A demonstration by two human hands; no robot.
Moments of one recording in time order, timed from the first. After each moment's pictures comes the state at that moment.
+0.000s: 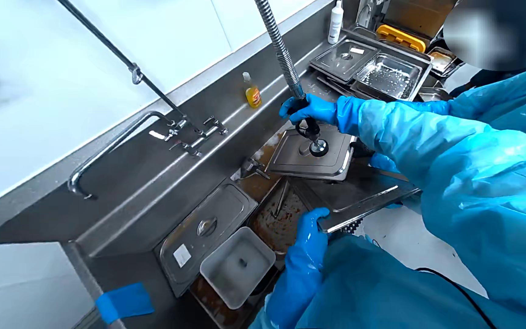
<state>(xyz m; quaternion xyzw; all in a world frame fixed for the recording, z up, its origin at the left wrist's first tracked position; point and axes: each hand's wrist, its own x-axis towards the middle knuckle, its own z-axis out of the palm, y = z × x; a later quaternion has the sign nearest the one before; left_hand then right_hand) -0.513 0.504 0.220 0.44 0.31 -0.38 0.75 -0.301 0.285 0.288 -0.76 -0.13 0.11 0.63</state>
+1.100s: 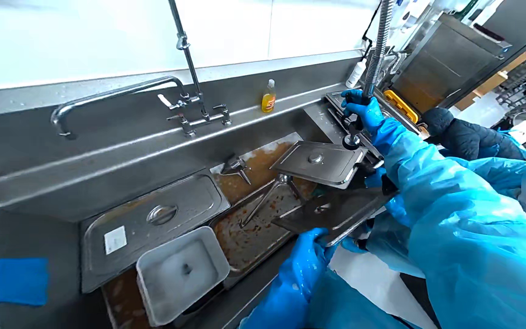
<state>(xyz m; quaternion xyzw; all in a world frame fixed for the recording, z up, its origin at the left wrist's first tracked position) -0.529 0.503 0.234 0.26 0.29 -0.45 0.80 -0.282 0.201 0.327 -0.82 -0.07 -0.12 0.56</state>
